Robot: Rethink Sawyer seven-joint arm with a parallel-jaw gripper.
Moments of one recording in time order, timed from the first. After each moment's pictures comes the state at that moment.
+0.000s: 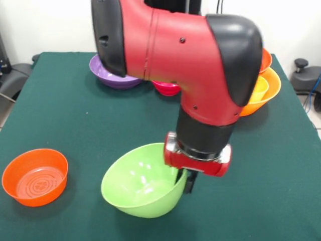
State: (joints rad) arm -0.11 -0.11 -0.06 0.69 -0.08 0.93 1.87
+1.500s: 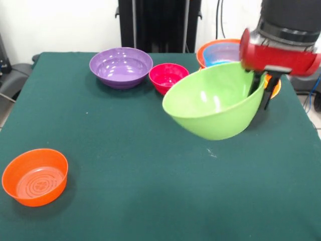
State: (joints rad) arm 0.03 -0.48 -0.09 1.03 -0.03 0.93 1.87
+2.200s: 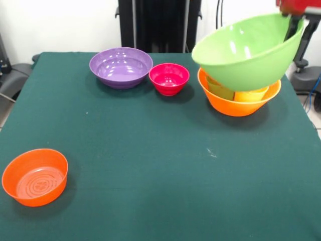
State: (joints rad) arm 0.11 -0.60 -0.14 1.10 0.02 1.02 1.87
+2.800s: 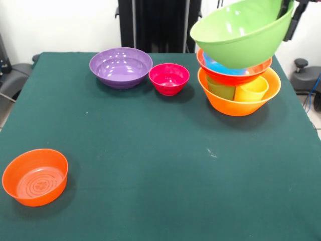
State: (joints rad) arm 0.14 -0.69 -0.17 1.27 0.03 0.98 1.87
